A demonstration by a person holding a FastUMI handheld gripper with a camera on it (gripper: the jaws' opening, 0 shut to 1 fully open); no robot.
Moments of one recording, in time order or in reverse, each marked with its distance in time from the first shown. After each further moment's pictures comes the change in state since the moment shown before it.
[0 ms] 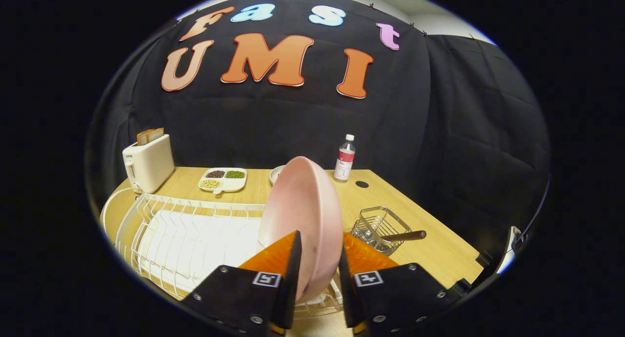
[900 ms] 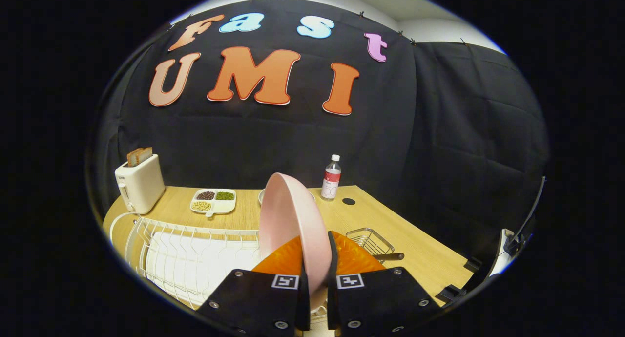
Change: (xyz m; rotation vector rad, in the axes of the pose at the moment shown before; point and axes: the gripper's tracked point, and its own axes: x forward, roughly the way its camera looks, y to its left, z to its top) arm -0.018 -0.013 0.053 0.028 -0.080 -0.066
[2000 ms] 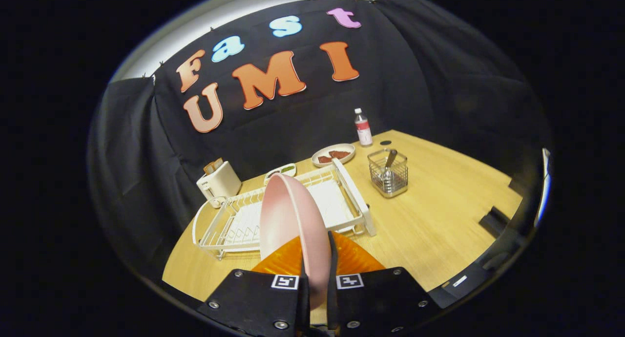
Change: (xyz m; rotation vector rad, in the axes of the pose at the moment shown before) arm -0.151 -0.013 -0.121 0.386 0.203 0.409
